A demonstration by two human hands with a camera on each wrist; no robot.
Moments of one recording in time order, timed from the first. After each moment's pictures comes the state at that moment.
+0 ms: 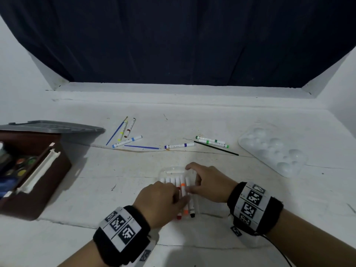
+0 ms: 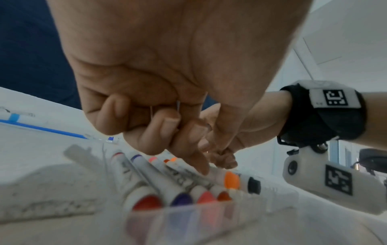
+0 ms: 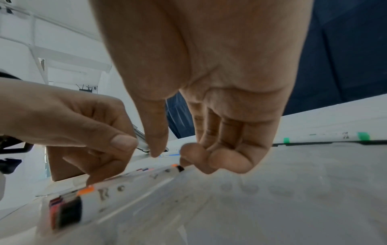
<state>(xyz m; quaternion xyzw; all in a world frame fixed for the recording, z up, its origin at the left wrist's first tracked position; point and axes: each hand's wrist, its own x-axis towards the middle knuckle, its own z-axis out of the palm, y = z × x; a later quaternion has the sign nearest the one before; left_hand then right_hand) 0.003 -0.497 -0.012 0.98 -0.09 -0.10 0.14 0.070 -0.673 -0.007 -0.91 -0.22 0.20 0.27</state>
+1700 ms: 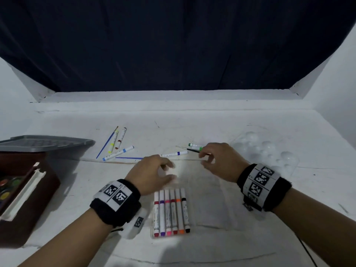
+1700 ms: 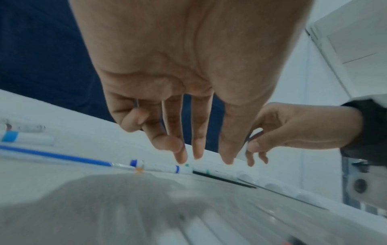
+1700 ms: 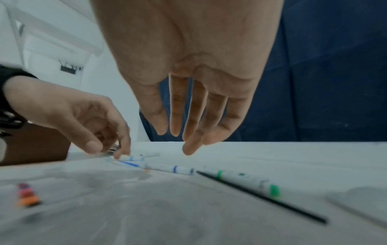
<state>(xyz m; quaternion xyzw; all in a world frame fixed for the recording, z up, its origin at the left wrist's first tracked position) 0.090 -0.467 0.007 0.96 -0.14 -0.06 0.23 0.130 -0.716 0.015 -0.94 -0.22 0.03 0.25</state>
